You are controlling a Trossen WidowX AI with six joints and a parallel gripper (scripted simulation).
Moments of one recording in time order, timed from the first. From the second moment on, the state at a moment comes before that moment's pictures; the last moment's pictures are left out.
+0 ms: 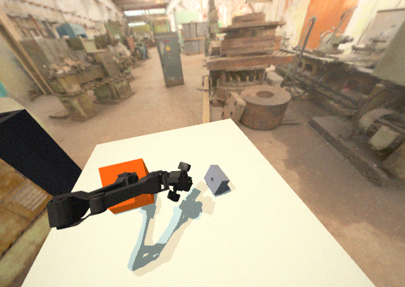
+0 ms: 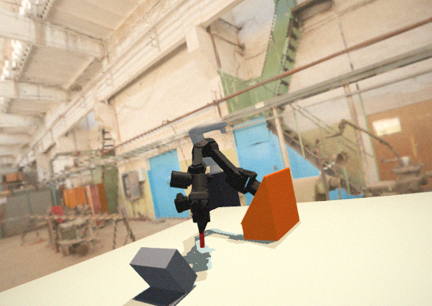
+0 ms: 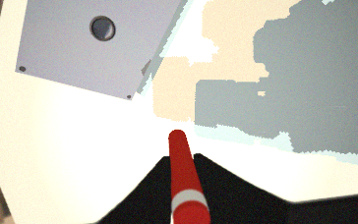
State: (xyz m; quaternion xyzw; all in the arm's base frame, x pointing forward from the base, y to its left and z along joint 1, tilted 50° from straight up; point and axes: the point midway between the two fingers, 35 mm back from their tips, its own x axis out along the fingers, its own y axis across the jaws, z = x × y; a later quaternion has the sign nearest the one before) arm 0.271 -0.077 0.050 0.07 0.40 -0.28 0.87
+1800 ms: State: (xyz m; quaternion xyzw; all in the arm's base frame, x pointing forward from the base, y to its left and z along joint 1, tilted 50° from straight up) arm 0.289 -0.072 0.066 0.08 0.27 -0.19 0.94
